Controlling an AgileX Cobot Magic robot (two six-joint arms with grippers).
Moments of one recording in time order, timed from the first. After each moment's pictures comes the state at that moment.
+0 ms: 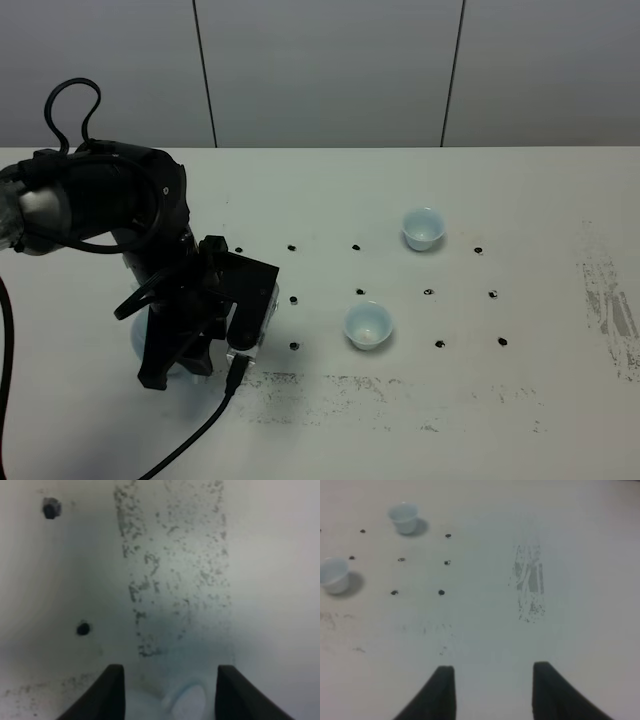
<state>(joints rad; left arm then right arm) -0.44 1.92 -1.29 -0.17 0.93 1.44 -0.06 -0.01 -0.53 0.10 1.12 -0.09</state>
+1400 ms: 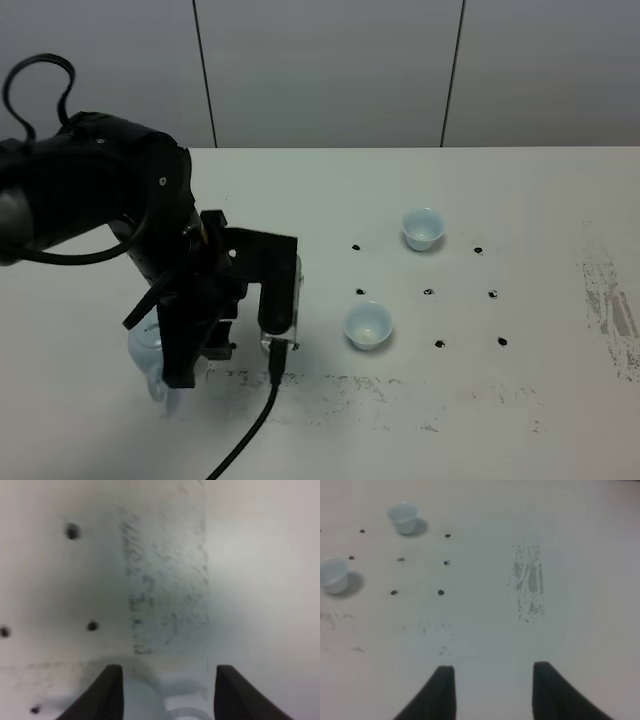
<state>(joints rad) -0.56 1.75 -1.29 -0.11 0.95 1.09 -0.06 -0.01 -0.53 0.10 1.12 -0.09</state>
